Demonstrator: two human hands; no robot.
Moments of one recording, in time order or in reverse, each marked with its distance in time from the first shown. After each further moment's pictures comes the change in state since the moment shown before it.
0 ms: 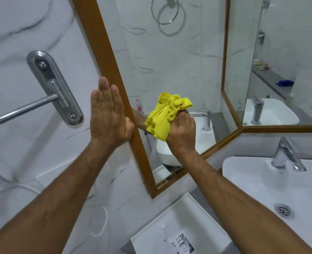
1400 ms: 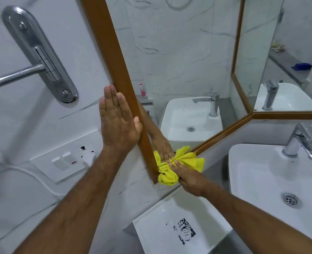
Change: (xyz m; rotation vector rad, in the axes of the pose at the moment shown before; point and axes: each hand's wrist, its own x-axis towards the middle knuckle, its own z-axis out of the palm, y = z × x) left_hand -0.058 0.028 0.050 0.077 0.024 -0.152; right_hand -0.192 0.066 0.022 0.614 -1.097 -0.190
